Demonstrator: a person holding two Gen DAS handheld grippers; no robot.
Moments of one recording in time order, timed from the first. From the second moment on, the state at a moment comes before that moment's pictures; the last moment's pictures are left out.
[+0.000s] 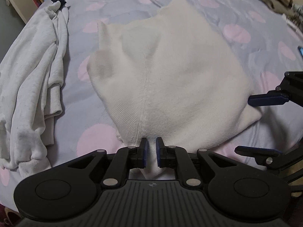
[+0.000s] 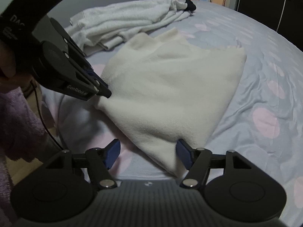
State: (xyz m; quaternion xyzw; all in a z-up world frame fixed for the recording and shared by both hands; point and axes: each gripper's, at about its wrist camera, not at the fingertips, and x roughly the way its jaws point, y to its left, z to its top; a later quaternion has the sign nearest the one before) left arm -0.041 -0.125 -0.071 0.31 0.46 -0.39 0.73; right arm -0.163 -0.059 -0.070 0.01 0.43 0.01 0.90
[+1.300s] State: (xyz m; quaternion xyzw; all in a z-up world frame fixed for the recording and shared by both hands) left arm 0.067 -0.150 -0.089 0.17 0.43 -0.32 0.82; right arm -0.081 -0.159 -0.063 0.13 0.37 -0.14 0.91
